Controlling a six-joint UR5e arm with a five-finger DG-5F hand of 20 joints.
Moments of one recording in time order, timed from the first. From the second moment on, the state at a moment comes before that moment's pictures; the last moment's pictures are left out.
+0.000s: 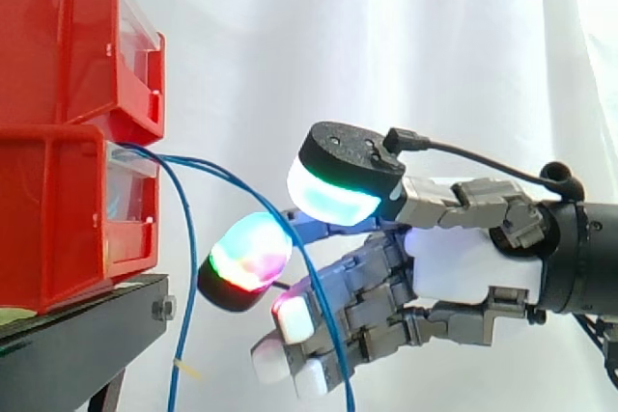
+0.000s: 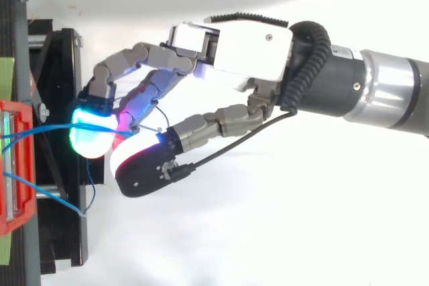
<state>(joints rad) 0.10 -2.35 -1.21 -2.62 -1.32 -0.22</state>
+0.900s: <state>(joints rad) 0.11 -2.29 -1.20 -2.73 -1.29 -0.26</state>
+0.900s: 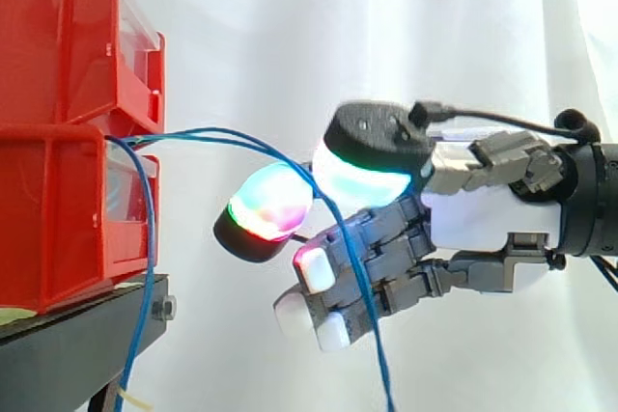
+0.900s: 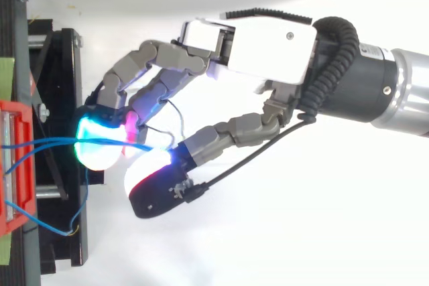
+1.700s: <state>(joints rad) 0.11 -2.29 -1.19 -2.73 -1.29 -0.26</state>
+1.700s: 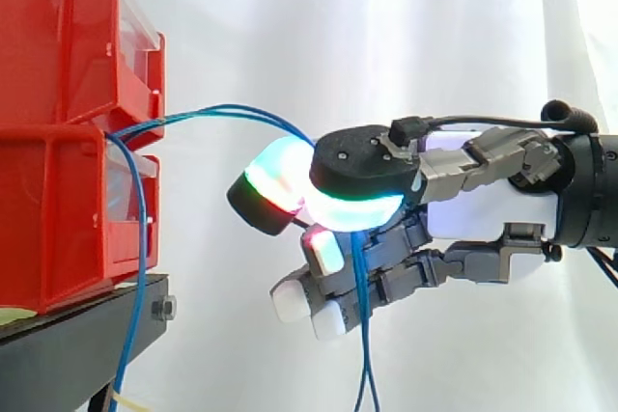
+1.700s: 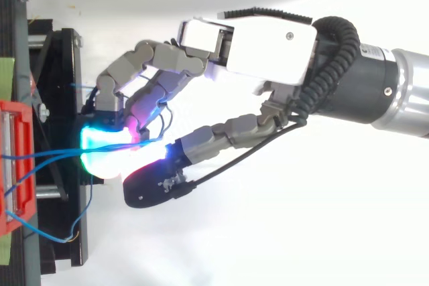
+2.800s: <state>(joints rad) 0.12 -2.29 -1.19 -2.74 -1.29 -0.26</state>
